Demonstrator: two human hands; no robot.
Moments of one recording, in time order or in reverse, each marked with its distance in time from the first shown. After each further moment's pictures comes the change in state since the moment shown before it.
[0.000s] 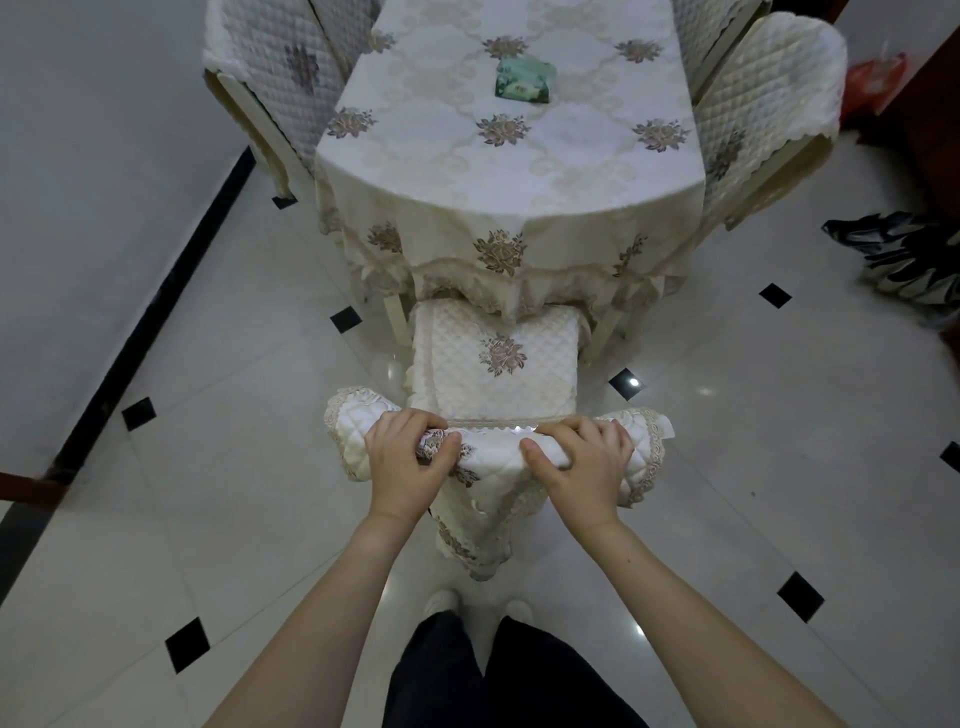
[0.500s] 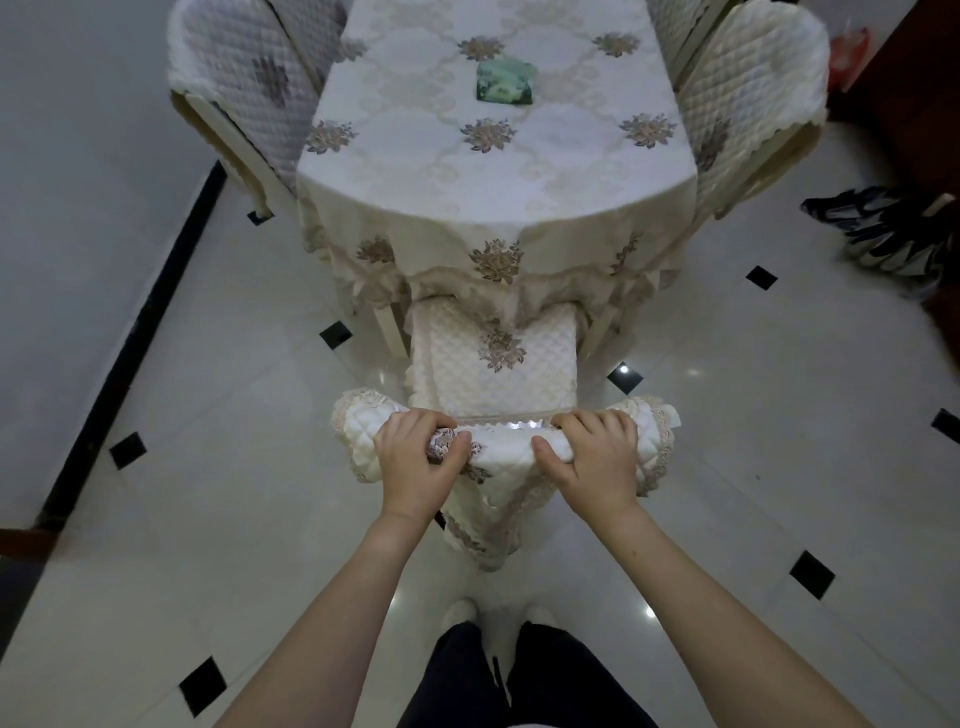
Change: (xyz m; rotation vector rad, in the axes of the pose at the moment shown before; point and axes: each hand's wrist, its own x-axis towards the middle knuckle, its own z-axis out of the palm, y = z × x) left_hand 0.045 -0.019 -0.008 -0.015 -0.032 0.043; right_hand 0.033 -0.008 0.024 -0.254 0.008 -0.150
